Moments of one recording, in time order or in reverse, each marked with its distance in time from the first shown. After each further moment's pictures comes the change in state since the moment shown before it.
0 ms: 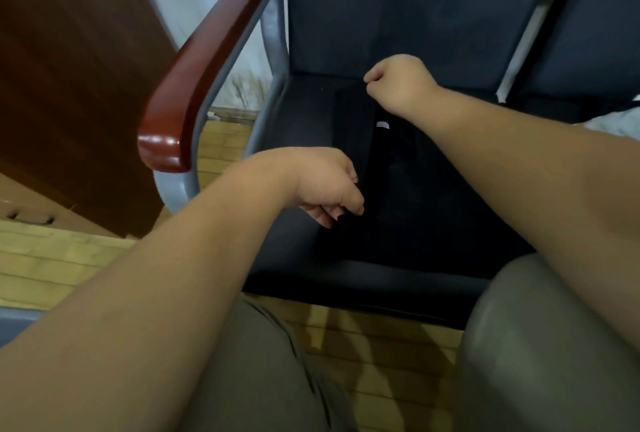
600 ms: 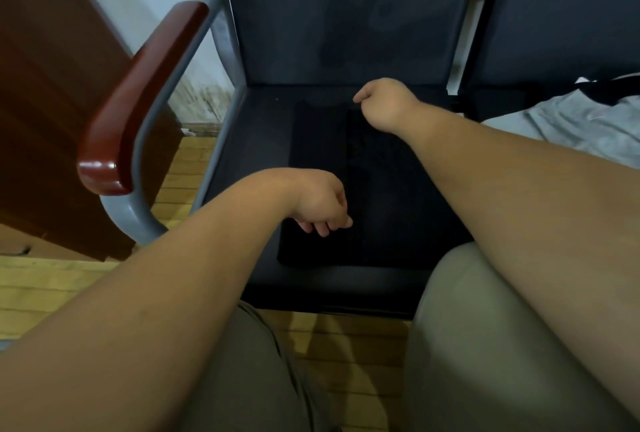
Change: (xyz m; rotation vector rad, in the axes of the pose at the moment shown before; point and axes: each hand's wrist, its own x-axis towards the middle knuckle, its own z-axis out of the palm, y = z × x) left_hand 0.033 0.048 0.048 0.323 -0.098 -0.048; right_hand -0.019 0.076 -0.033 0.084 -0.108 0.072
